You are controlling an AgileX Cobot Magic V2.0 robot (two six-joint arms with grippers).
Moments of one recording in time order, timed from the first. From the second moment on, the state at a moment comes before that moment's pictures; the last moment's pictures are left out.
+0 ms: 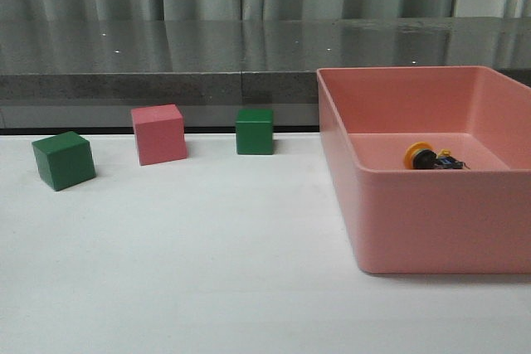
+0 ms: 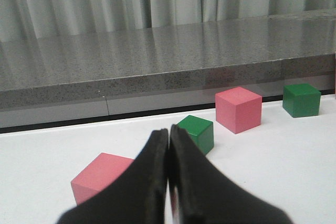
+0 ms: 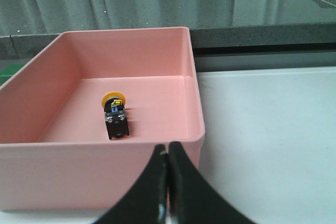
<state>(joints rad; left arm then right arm) -0.11 -0.01 0.00 0.15 0.08 -0.12 0.00 -0.01 0.03 0.03 0.16 0.03</state>
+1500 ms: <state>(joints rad) -0.11 -0.01 0.00 0.15 0.08 -0.12 0.00 0.58 -0.77 0.11 0.74 0.01</state>
